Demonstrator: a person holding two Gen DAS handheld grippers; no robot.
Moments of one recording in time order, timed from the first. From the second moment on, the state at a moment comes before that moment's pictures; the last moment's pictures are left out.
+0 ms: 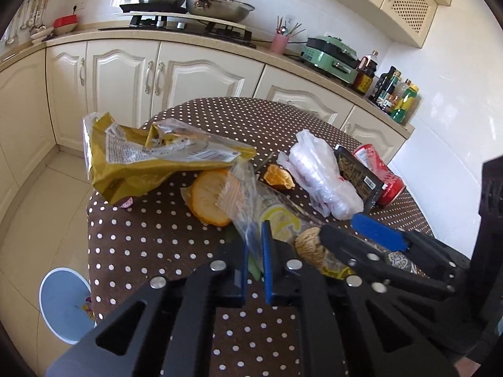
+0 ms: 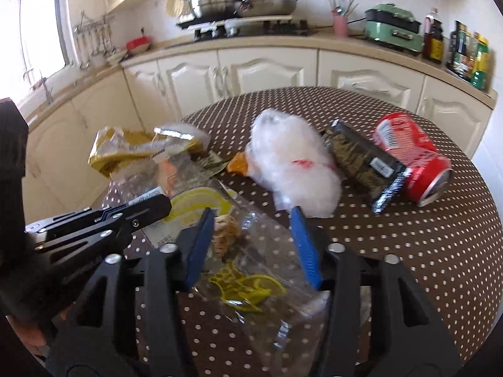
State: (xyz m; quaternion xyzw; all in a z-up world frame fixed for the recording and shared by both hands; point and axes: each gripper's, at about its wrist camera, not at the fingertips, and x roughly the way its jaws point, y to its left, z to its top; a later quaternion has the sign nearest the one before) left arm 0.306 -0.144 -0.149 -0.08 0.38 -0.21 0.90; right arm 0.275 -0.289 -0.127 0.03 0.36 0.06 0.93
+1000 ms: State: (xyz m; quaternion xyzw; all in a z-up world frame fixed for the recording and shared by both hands) left arm 0.264 -0.113 -0.152 -0.08 0.37 -0.23 0.90; right arm 0.261 -0.235 -0.142 -0.06 0.43 0.13 0.89
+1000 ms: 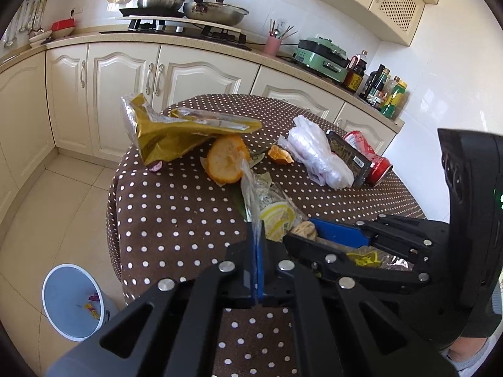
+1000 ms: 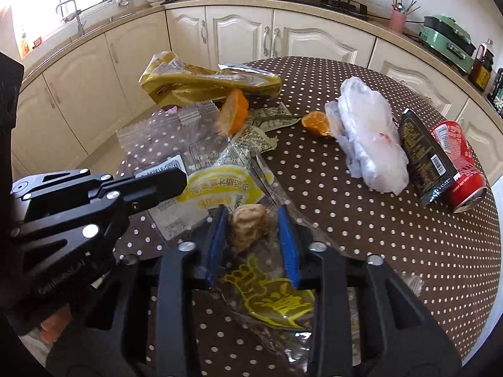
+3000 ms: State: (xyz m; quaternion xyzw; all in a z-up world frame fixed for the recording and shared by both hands) left arm 0.313 0.294 -0.397 -0.20 0.50 0.13 0.83; right arm 0.363 0.137 -0.377 -0.03 0.53 0.28 0.80
